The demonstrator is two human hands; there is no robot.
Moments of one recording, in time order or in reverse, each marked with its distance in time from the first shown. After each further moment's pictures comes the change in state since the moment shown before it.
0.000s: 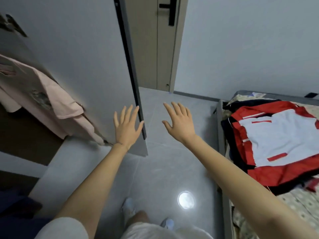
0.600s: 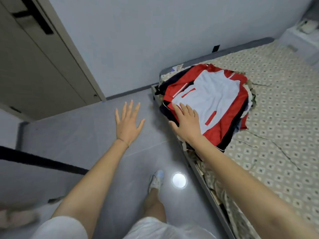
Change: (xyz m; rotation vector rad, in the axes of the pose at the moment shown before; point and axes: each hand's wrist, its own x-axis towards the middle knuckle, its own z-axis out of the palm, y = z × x) left_hand 0.114 0.299 0.119 -0.089 -0.226 0.571; right_hand -0.124 0.275 -0.055 -0.022 0.065 0.700
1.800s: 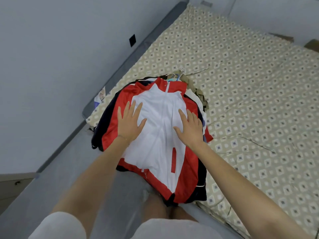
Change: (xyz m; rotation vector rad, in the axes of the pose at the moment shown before) left_hand 0.470 0.272 0.223 -0.056 -0.220 0.621; right_hand 0.239 0.367 0.005 0.102 0.013 0.727
